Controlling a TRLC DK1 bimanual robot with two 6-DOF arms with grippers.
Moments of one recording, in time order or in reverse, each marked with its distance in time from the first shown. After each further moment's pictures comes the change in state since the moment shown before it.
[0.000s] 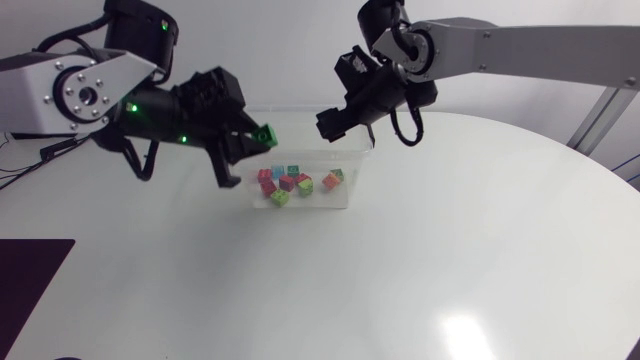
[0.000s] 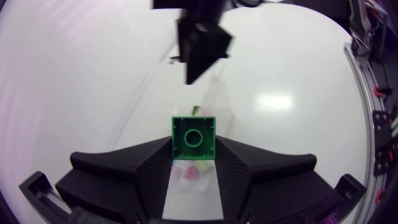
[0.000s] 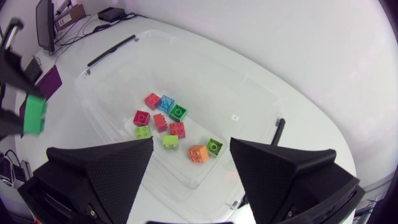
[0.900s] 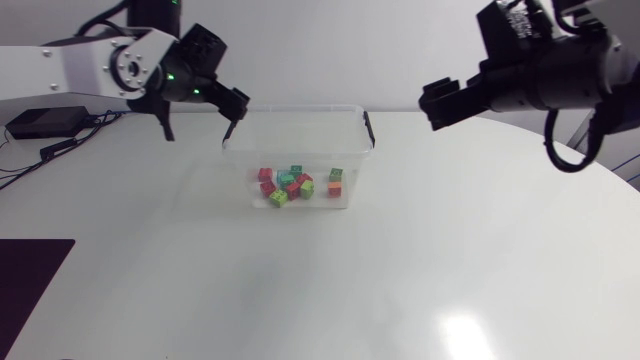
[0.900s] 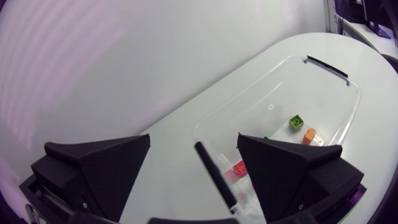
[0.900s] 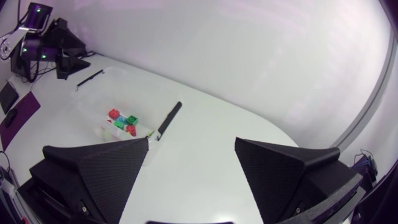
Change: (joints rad) left arm 0.105 0.216 0.206 0.187 -0.407 -0.404; right arm -0.107 -0.704 -0.522 0.106 0.226 -0.004
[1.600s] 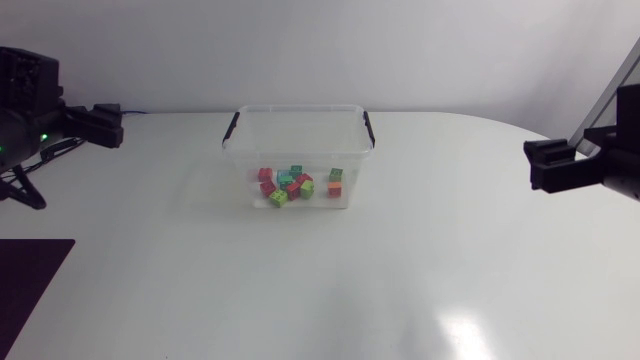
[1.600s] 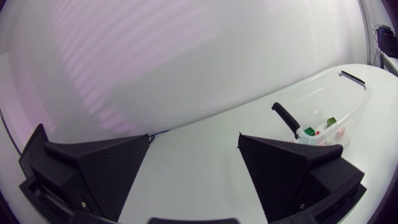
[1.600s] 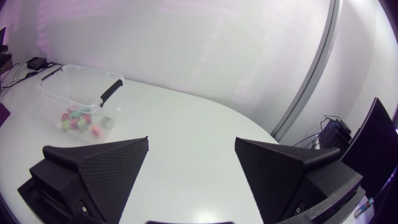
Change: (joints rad) left arm 0.310 -0.651 -0.603 0.214 -0.004 -0.052; right arm -0.288 -0.468 -0.415 0.075 0.006 -0.050
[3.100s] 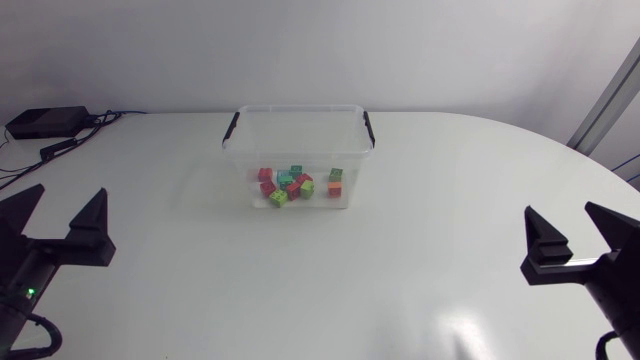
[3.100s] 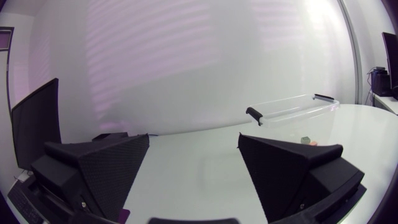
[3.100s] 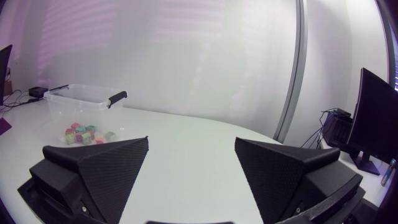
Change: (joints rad) left arm -0.025 -0.790 -0.639 0.076 0.042 -0.227; right arm -0.052 -0.620 -0.555 0.222 -0.072 0.092
